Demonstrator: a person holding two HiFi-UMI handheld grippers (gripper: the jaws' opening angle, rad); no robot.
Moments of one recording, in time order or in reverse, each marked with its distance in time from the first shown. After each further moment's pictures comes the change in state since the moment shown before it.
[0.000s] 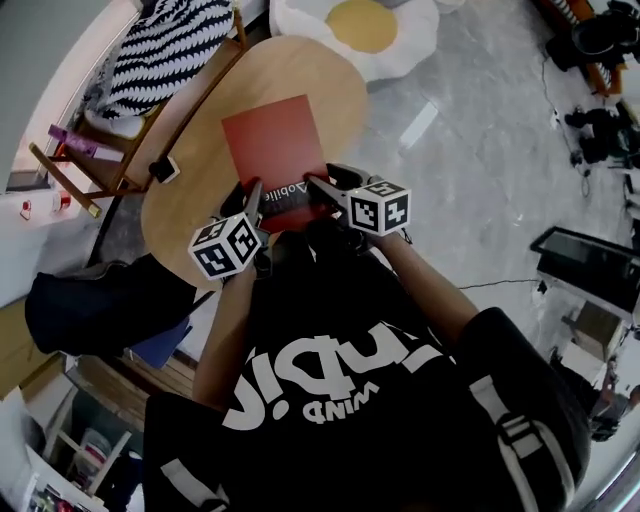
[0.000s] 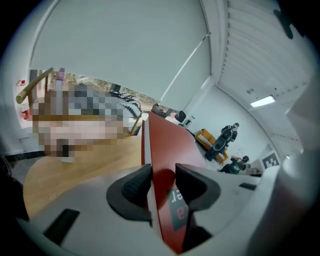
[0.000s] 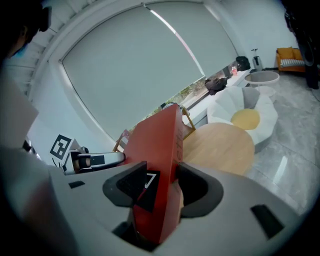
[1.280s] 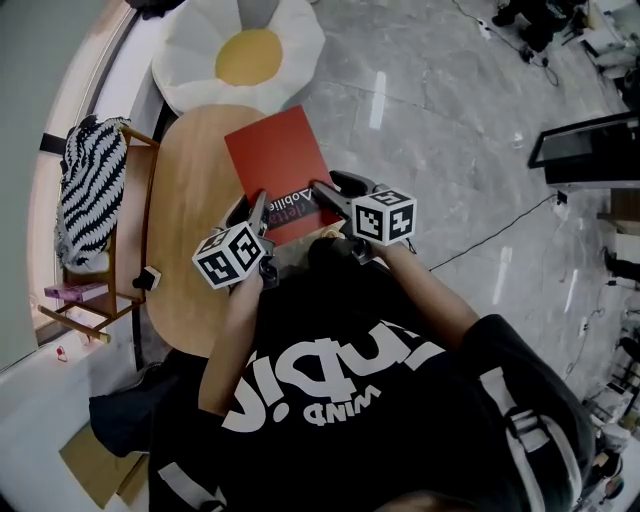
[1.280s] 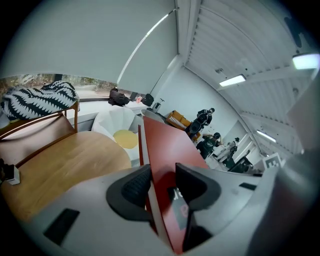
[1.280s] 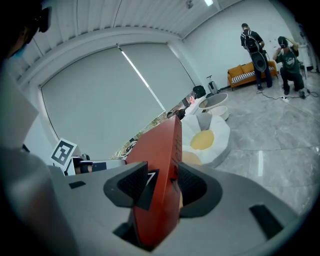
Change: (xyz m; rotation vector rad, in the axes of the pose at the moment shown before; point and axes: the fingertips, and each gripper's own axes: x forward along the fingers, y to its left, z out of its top) left arm 0.121 -0.222 -0.028 0.231 0.201 -0.274; right arm -0.197 -0.152 0.033 0.220 -0.352 -0.276
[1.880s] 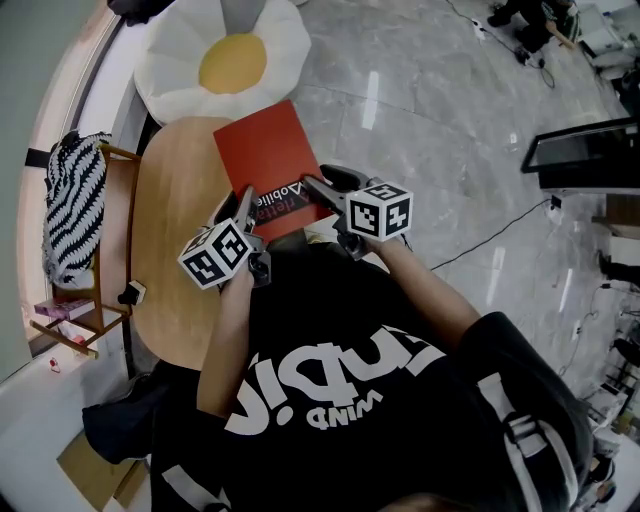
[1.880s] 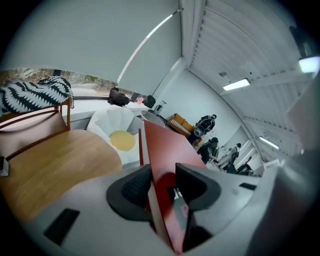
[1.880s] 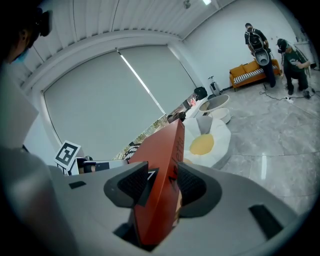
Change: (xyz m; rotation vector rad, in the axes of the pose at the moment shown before) left arm 0.064 -0.031 0.027 -0.053 -0.036 0.006; right arm 0.002 -0.058 0.052 -0.004 -0.018 0.039
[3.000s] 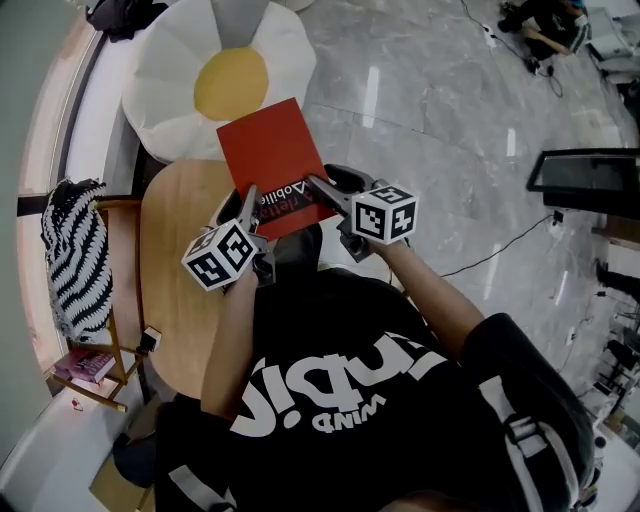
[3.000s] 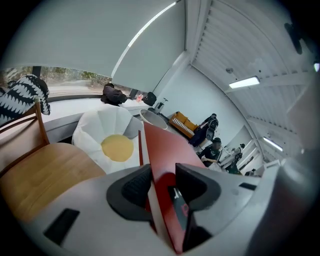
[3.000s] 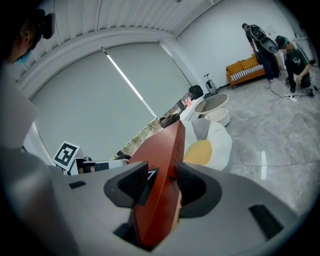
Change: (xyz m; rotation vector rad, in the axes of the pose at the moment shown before) left arm 0.169 0.035 0.126 0.000 0.037 0.001; right arm 0.137 -0.100 0.124 0.049 0.005 -0.028
